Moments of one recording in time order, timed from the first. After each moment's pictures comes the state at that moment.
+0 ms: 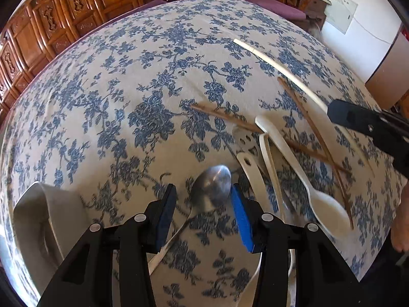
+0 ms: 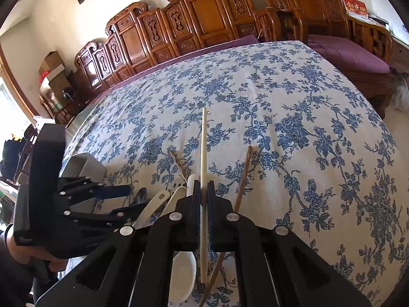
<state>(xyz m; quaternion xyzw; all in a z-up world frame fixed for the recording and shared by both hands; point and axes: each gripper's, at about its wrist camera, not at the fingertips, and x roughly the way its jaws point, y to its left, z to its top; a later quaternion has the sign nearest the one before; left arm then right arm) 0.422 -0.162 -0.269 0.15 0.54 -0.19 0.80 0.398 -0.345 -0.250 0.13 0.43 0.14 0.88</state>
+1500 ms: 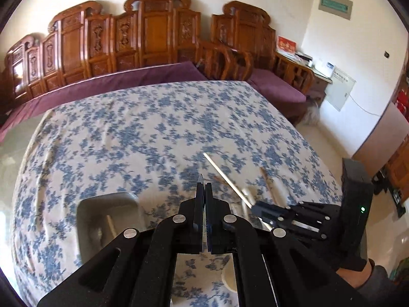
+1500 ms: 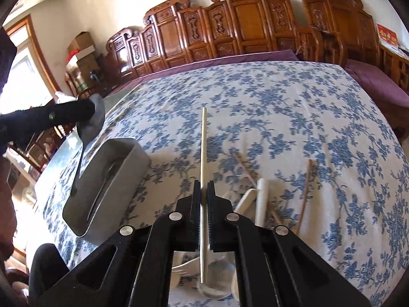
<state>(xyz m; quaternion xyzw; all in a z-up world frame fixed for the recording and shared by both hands) 0.369 -0.078 -0.119 0.01 0.41 -0.17 0.90 0.377 -0.266 -0.223 0.07 0.40 0.22 0.89</state>
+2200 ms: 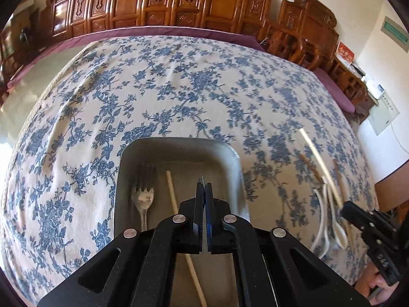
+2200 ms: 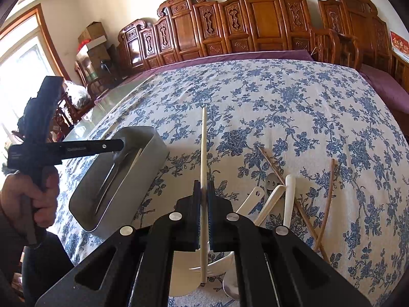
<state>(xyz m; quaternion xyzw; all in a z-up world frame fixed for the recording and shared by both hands) 0.402 0.023 -0.218 -0.06 0.49 -0.05 0.87 0.371 -0.242 -0.227 0.05 0.41 0.24 0.88</state>
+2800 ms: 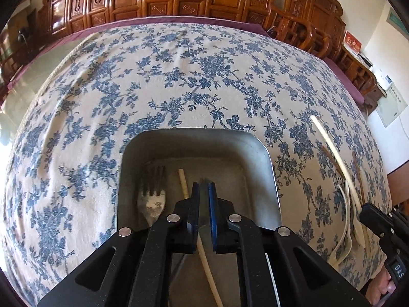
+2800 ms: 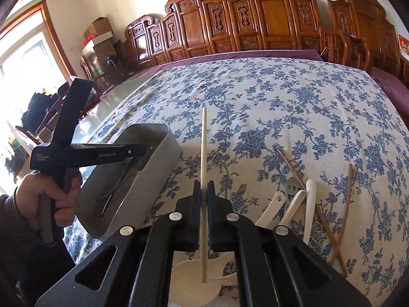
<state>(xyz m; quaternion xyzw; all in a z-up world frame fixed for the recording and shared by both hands) 0.416 0.030 -0.240 -0.04 0.51 -0.04 0.86 0.375 -0.214 -0.230 0.05 0.41 0.26 0.87</state>
